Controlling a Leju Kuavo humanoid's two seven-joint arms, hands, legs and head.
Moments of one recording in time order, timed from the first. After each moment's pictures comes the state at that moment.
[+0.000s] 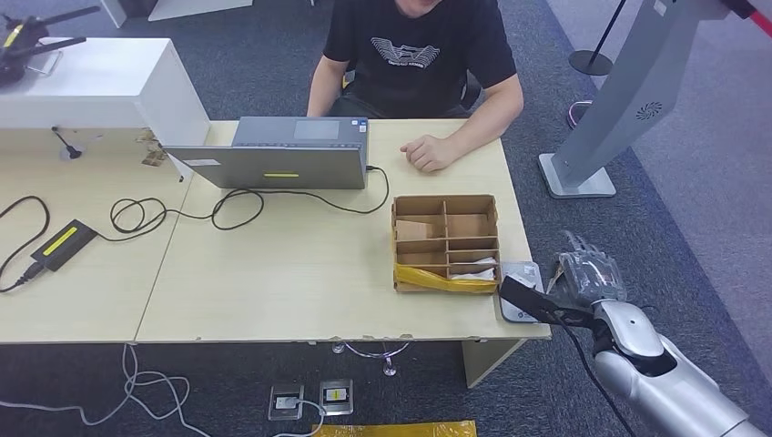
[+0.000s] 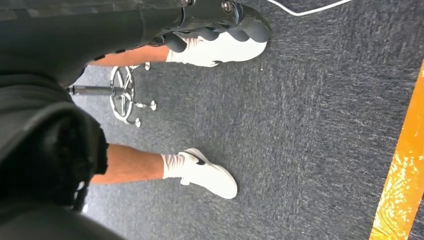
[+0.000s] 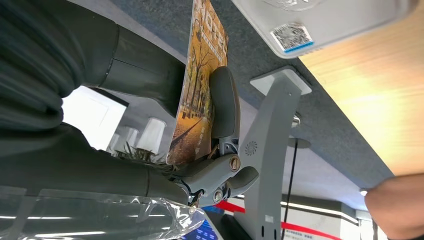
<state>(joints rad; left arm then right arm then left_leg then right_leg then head) -0.06 0.03 -0.18 -0.18 -1.20 0.06 -0.05 -0.49 -0.64 0.78 -1.33 0.80 -0.24 0.44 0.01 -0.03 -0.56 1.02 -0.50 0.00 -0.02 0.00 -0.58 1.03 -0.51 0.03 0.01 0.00</state>
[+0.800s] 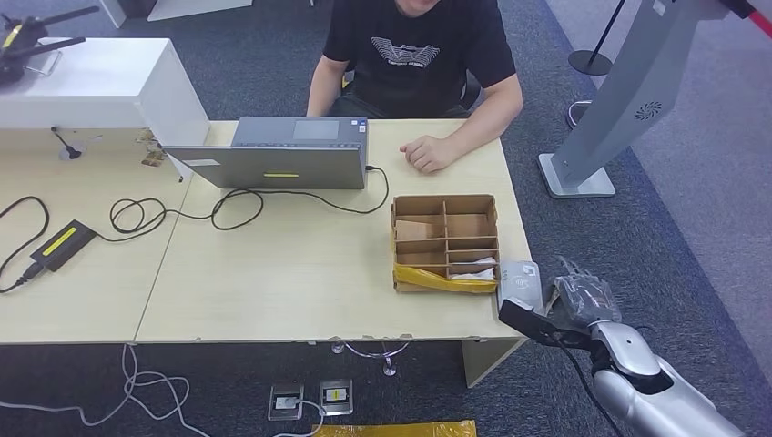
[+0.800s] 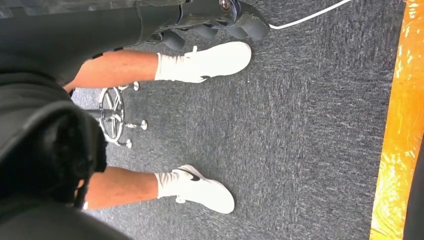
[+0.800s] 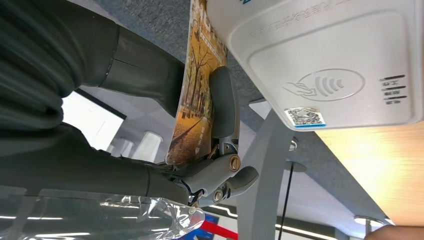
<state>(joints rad) -0.07 0.04 -0.25 -0.18 -1.22 0.07 -0.10 -0.44 -0.64 0.79 -1.28 0.77 -0.26 0.38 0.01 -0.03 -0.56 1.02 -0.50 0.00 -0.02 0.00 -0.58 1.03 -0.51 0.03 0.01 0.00</state>
